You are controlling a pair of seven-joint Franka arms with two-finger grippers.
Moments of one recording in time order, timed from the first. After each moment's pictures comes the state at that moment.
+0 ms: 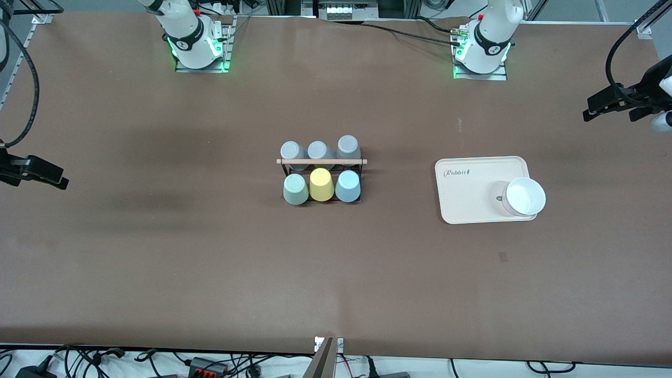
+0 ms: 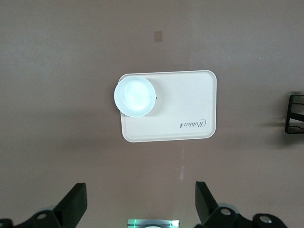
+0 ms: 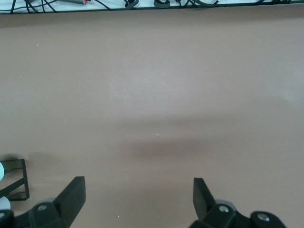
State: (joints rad) left arm 0.02 -0.03 0.03 -1.60 -0.02 1.48 0.03; right arm -0.01 0.30 -0.04 -1.27 0.00 1.63 0.01
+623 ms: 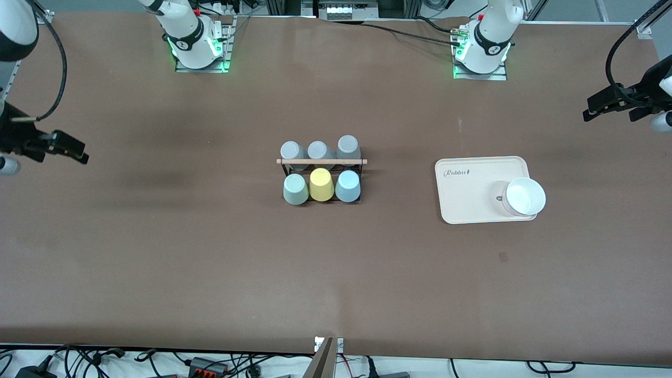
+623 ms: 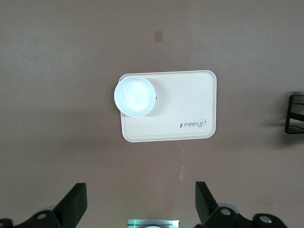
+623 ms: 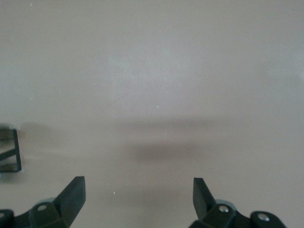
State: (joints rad) left arm 0.02 -0.03 0.03 -1.60 -0.02 1.48 0.03; right arm -0.01 0.05 -0.04 -1.65 0.00 1.73 -0.02
